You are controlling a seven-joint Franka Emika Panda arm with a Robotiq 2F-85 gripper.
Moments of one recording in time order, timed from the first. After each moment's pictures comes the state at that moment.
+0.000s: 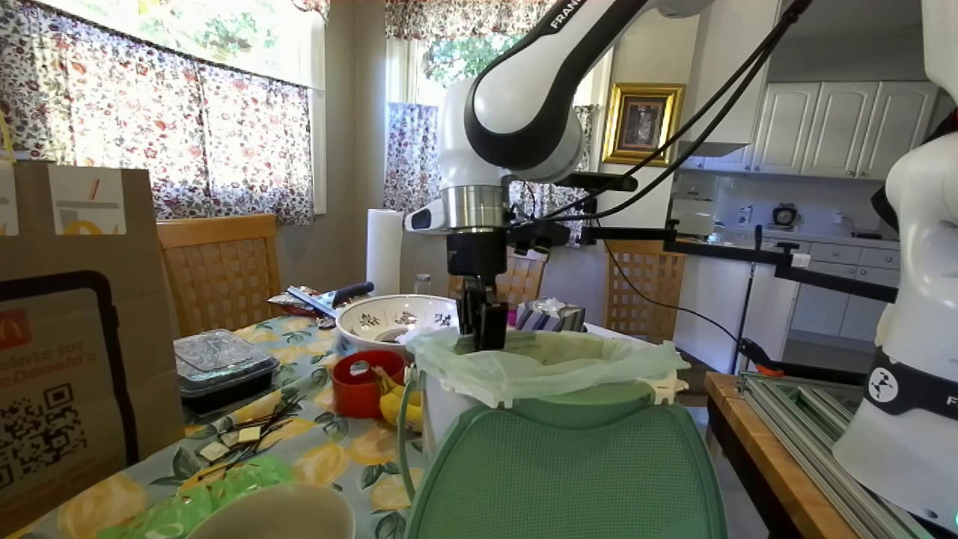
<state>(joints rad) -0.14 0.28 0.08 -2.24 0.19 2.36 -0.73</state>
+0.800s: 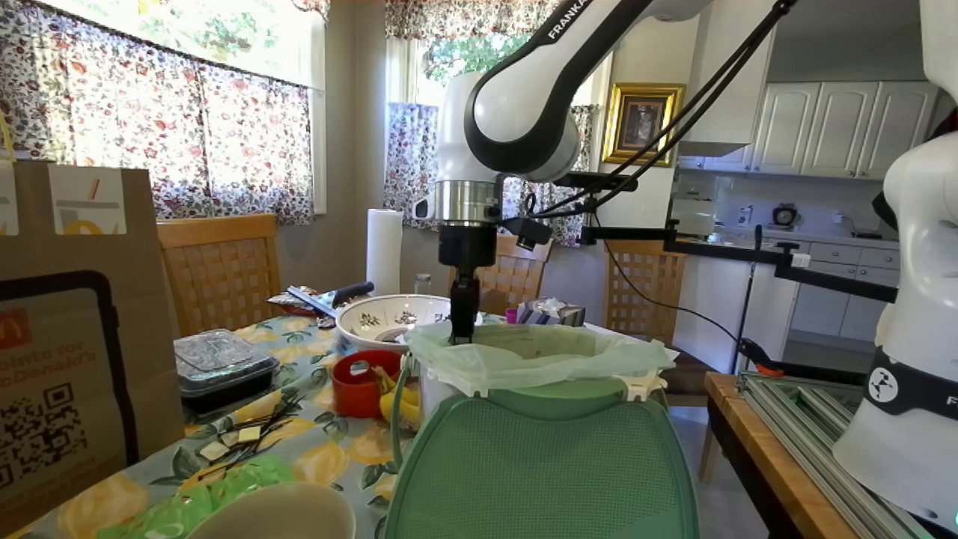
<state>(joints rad) -0.11 0.29 0.03 -2.23 0.13 2.45 -0.35</state>
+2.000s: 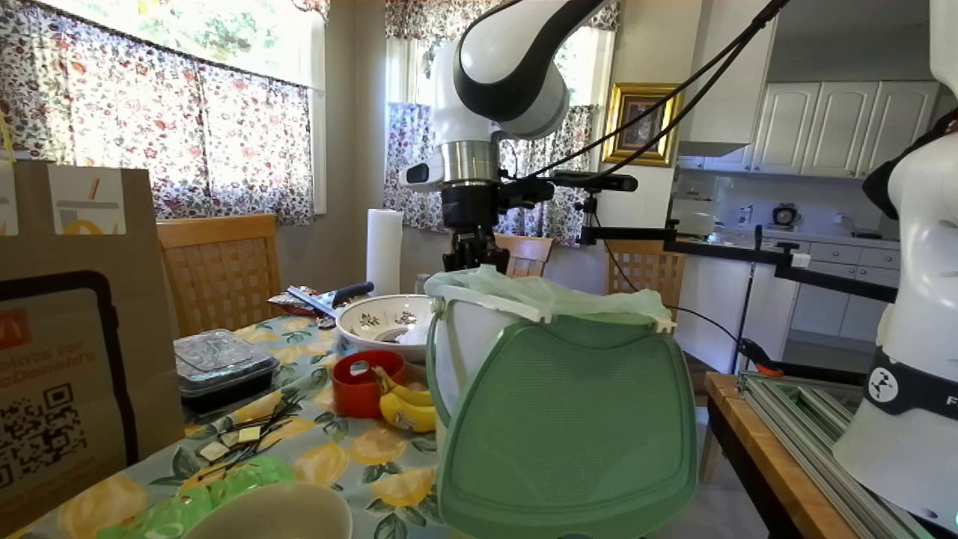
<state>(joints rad) -0.17 0.24 0.04 -2.12 0.13 2.19 -1.01</state>
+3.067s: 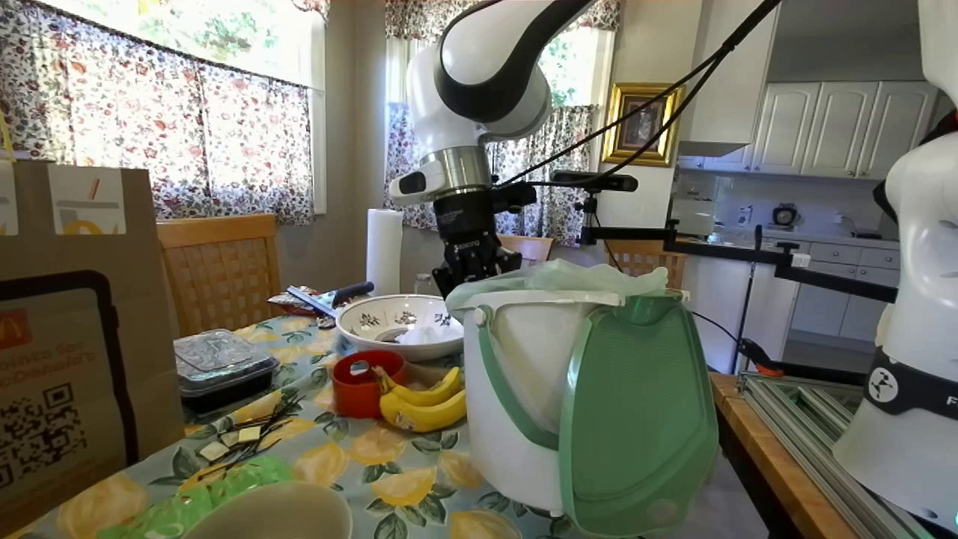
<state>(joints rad) -0.13 0.30 0.04 -2.06 0.09 2.05 -1.33</state>
